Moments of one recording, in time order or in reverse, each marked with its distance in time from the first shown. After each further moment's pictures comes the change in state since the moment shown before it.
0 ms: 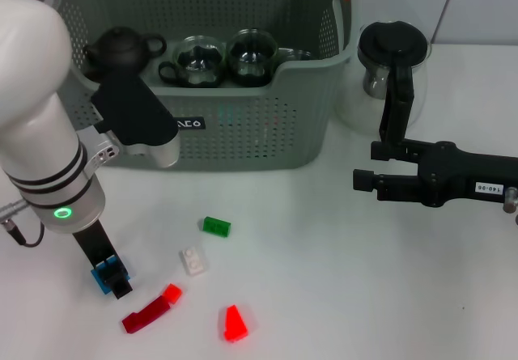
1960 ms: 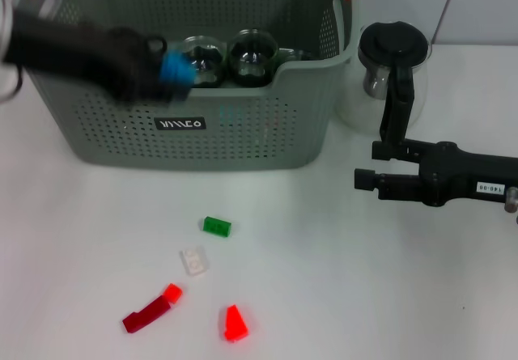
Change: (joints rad) left arm 0.004 -0.049 -0.749 0.563 -0.521 0.258 0.236; right arm 0.002 -0.001 0.008 0.007 0.000 -0.002 -0.001
